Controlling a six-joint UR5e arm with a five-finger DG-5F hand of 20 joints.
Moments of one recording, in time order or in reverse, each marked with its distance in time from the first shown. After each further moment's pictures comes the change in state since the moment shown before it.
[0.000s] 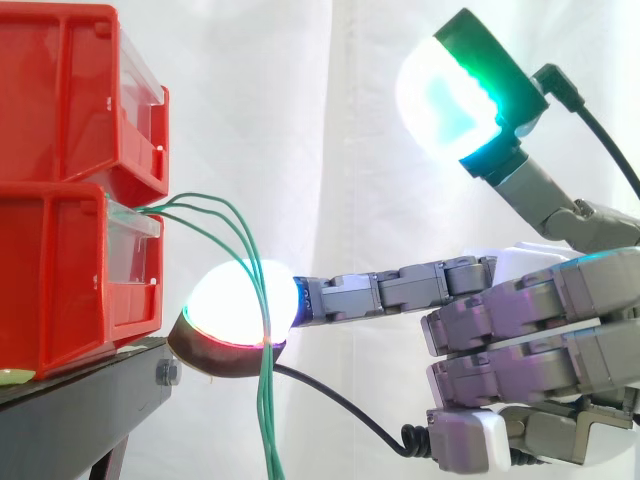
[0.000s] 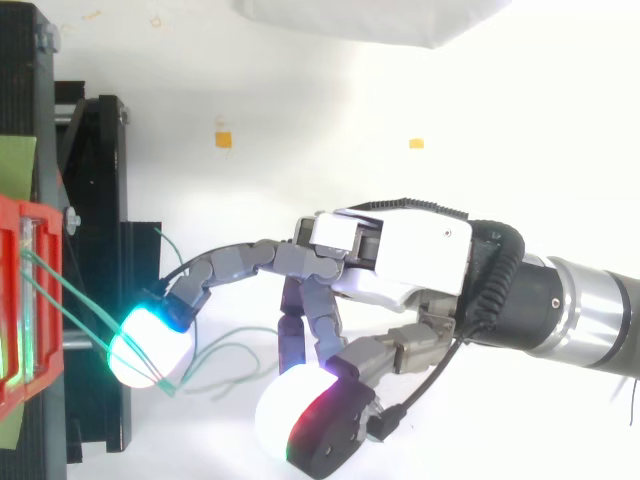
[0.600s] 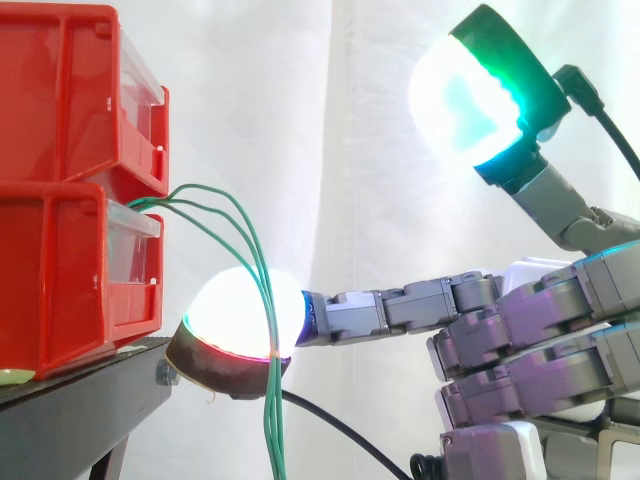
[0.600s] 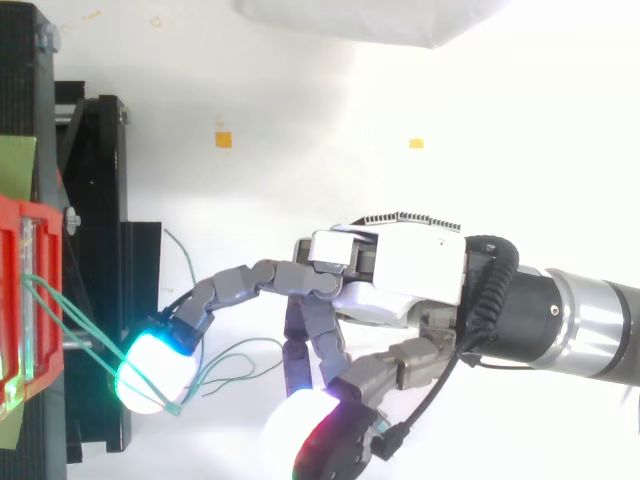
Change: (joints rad) arm 0.012 0.000 0.000 -0.040 -0.007 0.113
